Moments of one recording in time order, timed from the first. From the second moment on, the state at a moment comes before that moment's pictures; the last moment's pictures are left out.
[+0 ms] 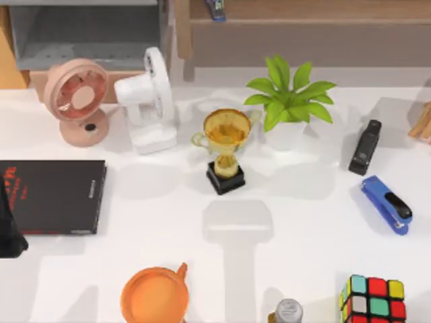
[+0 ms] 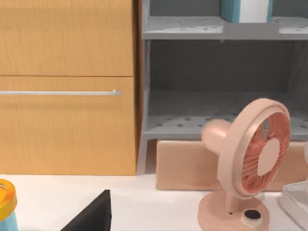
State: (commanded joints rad) left arm 0.00 0.00 0.00 0.00 0.00 0.00; right arm -0.54 2.19 0.91 1.31 -0.49 0.02
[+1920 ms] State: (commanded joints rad) left arm 0.00 0.00 0.00 0.00 0.00 0.00; right arm -0.56 2.18 0.84 1.36 -0.52 0.02
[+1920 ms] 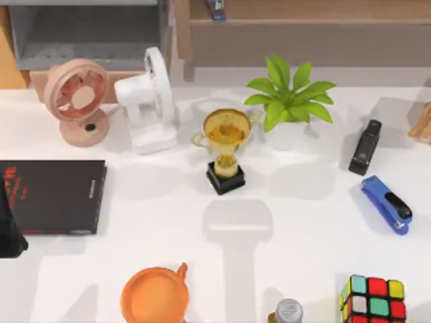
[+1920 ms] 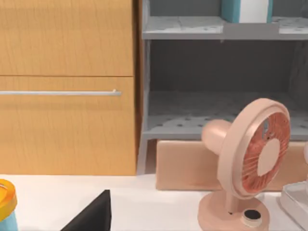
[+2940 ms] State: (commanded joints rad) left arm 0.00 0.00 0.00 0.00 0.00 0.00; right arm -0.60 1.93 0.73 1.22 -0.57 0.02
